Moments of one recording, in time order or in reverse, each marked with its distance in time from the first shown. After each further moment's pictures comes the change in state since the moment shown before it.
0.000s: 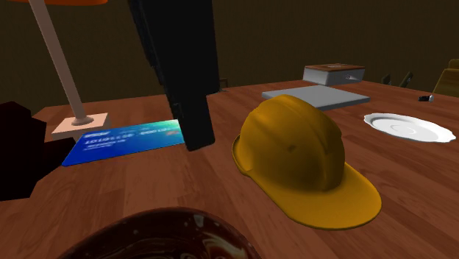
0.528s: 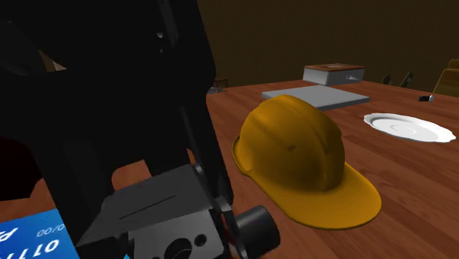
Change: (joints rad) arm 0.139 -0.297 -0.092 -0.170 0.034 -0.149 -0.013
